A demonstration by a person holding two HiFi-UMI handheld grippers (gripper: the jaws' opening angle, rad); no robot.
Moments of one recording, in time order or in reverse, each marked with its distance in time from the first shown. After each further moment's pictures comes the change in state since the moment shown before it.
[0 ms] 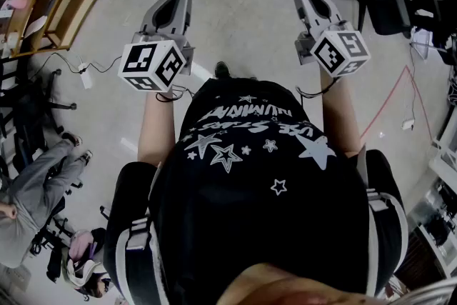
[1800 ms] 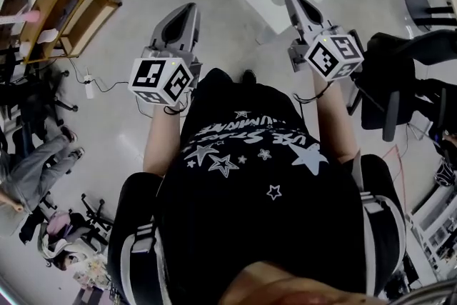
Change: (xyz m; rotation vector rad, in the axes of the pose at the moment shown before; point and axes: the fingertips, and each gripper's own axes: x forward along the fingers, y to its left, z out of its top) left arm 0.351 0.070 0.065 0.040 -0.056 0.215; right arm 0.303 -0.269 0.118 0.105 0.017 0.281
